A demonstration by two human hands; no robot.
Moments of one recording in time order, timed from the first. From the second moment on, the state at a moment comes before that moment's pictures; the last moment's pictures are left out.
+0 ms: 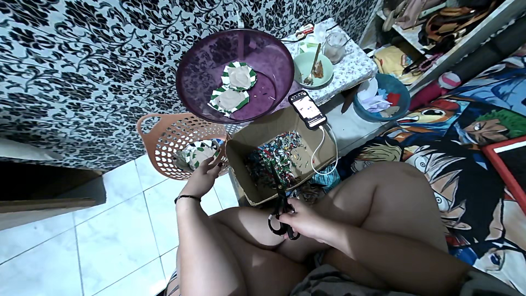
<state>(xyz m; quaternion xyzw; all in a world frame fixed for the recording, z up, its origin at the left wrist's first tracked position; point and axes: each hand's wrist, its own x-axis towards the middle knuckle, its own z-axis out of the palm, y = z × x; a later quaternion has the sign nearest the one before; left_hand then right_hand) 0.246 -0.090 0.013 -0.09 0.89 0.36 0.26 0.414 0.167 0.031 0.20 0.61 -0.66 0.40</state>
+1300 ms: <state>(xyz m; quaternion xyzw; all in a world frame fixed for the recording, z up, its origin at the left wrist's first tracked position) 0.246 -0.090 0.013 -0.09 0.89 0.35 0.26 0.414 0.167 0.030 0.19 0.60 -0.66 0.40</state>
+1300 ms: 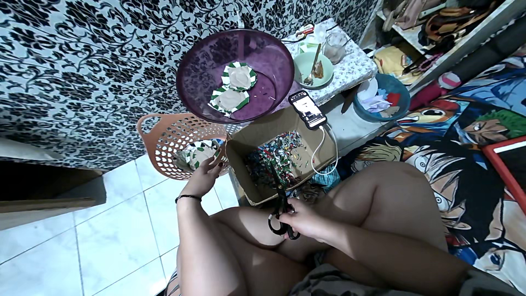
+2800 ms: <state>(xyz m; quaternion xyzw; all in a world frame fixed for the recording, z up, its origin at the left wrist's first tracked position) 0.247 -0.088 0.015 -0.08 0.89 0.35 0.26 0.414 0.166 0.030 0.20 0.61 -0.66 0.40</state>
